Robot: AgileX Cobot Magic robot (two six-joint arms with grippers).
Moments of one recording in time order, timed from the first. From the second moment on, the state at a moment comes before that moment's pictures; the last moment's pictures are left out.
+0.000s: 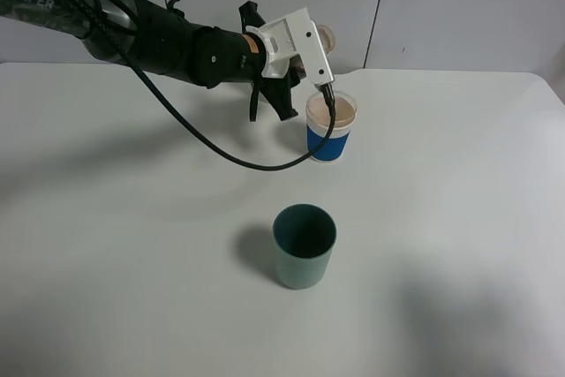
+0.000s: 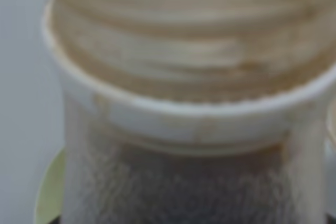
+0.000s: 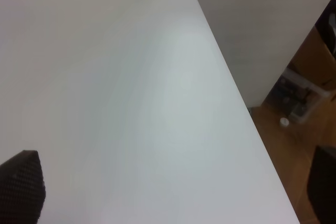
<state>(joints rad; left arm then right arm) -0.61 2.10 -1.33 -0.12 -0.26 0.92 -0.01 0.00 -0.50 -0.26 1.07 0.17</state>
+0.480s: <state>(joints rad) -0.60 2.10 -1.33 -0.11 -0.30 1.04 -0.01 0.00 -0.50 -0.26 1.07 0.17</state>
